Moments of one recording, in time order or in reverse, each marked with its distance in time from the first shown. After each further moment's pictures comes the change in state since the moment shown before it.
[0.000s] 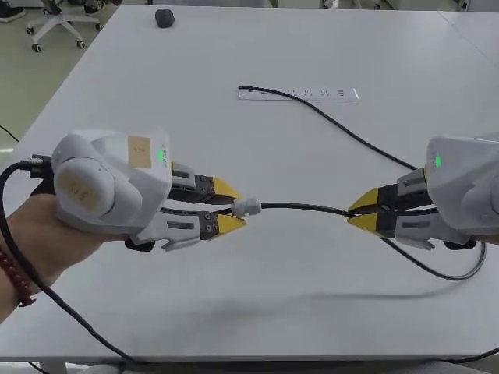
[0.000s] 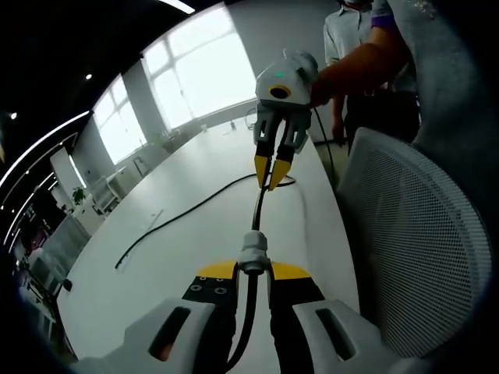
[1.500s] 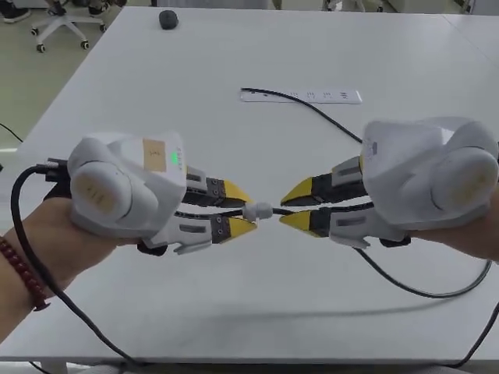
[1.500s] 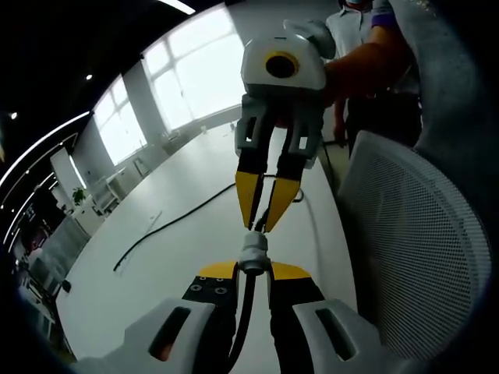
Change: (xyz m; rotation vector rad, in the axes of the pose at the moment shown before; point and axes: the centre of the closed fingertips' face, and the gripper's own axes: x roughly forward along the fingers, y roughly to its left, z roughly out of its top) left arm 0.006 -0.004 0.006 -0.003 -0.008 0.000; right arm 0.030 0.023 0.093 -0.071 -0.160 0.075
